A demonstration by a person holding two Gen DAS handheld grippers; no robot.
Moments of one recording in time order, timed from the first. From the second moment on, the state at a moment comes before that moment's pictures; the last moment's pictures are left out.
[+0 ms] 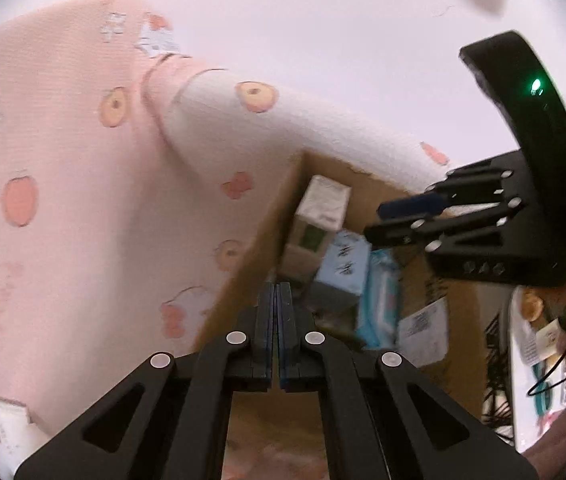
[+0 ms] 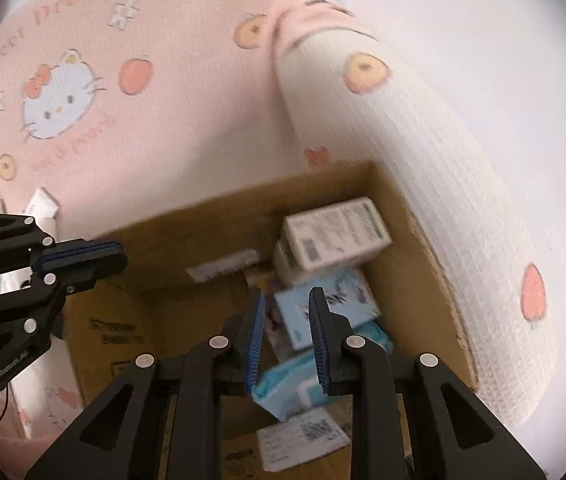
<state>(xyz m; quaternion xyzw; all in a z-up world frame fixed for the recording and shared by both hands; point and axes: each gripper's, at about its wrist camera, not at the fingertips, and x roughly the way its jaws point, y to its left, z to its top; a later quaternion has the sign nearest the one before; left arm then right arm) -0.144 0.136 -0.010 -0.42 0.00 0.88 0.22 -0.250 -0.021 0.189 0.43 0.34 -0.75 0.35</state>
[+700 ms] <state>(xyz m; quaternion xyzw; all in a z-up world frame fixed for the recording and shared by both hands) -0.102 0.007 -0.053 -0.47 -0.11 0.87 0.12 -0.119 -0.098 0.175 0.33 0.38 -0.70 0.50</state>
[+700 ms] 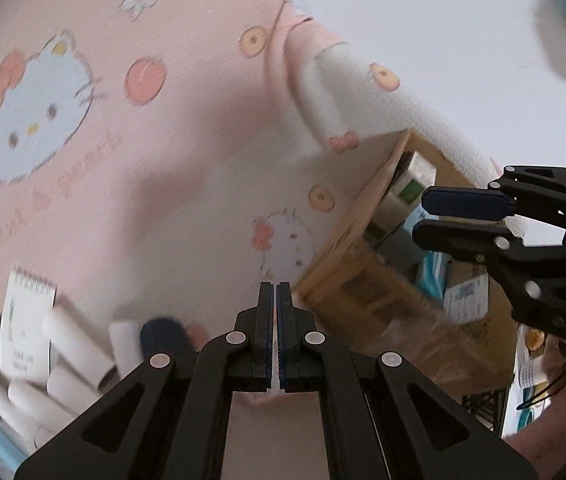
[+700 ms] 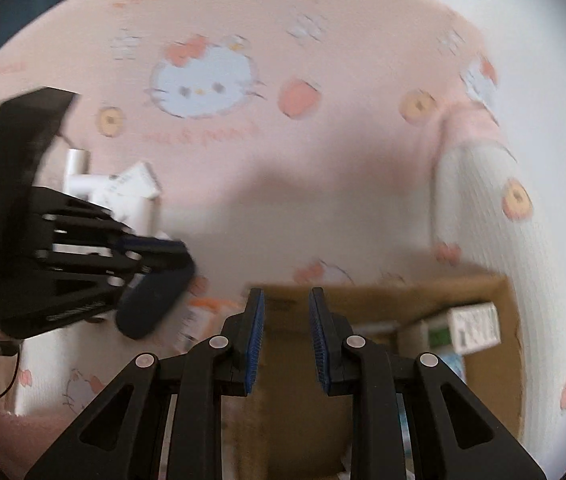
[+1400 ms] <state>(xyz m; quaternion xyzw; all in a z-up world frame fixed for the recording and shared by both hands) -0.077 -0.015 -0.126 -0.56 -0.25 0.77 0.14 -0.028 -0.061 0.071 0.24 0.52 -0.67 0.47</state>
